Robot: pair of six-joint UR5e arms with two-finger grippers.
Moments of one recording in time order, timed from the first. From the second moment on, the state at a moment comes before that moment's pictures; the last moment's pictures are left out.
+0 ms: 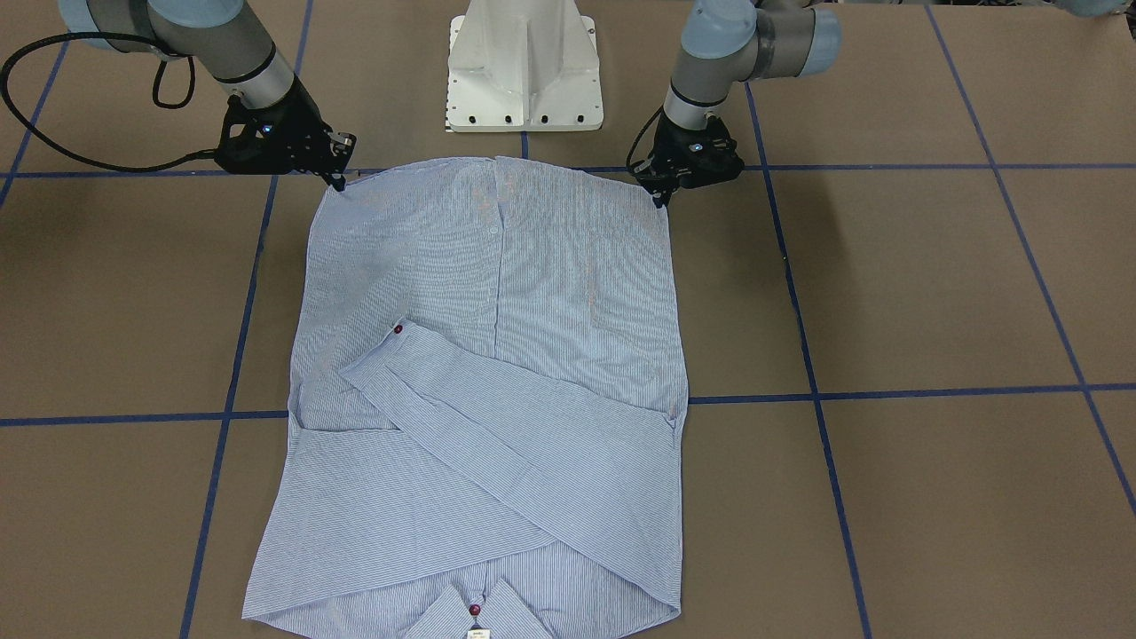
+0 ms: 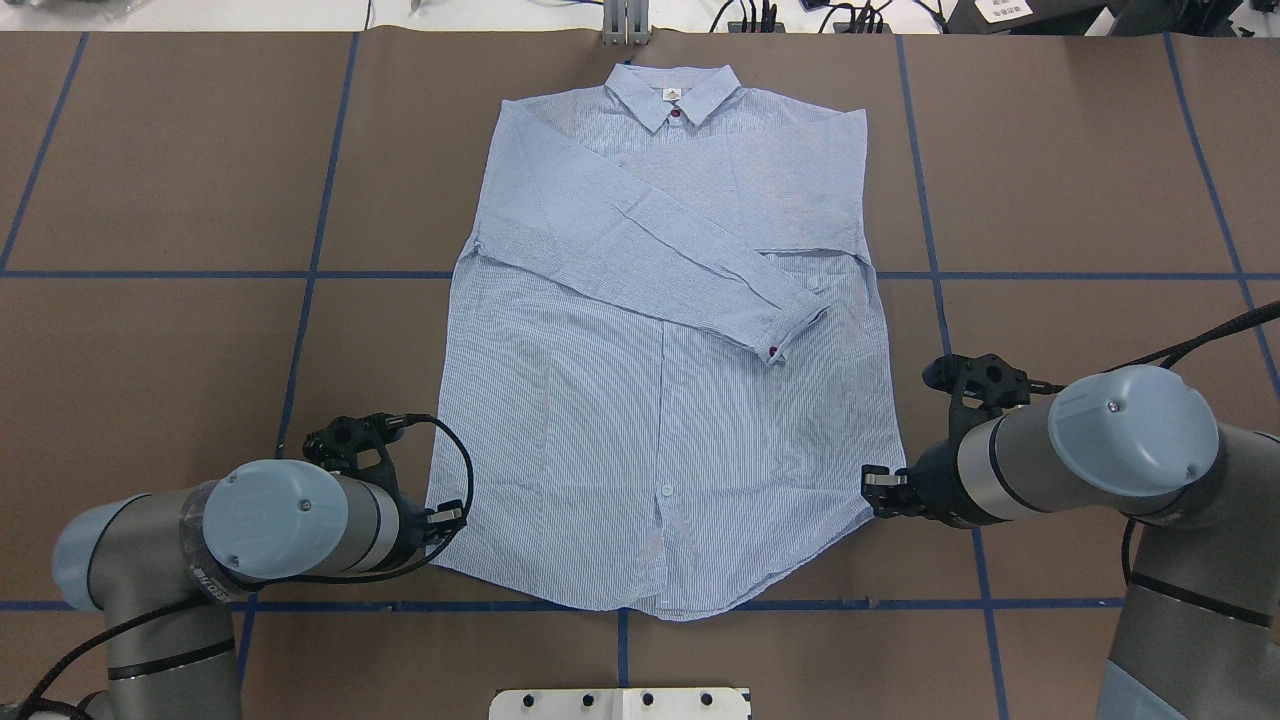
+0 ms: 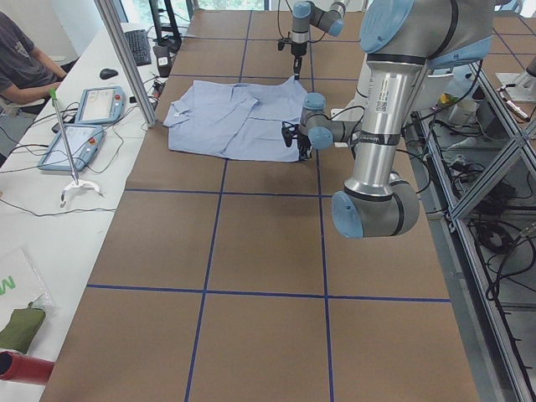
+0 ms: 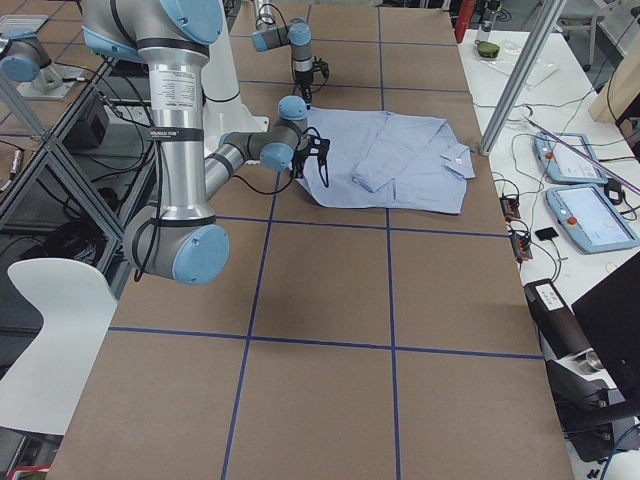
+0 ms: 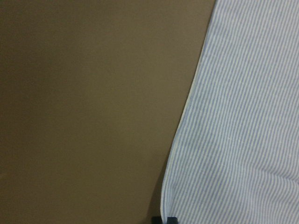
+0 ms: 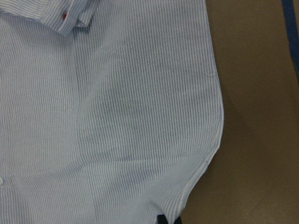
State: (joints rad) left arm -0.29 -1.82 -1.94 -1.82 -1.70 -1.67; right arm 0.45 -1.53 2.11 -1.25 1.92 1.48
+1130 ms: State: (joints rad) left arm -0.26 -1.79 -2.23 -1.64 -1.71 -1.66; right arm 0.52 -1.54 2.18 -1.23 2.20 1.47
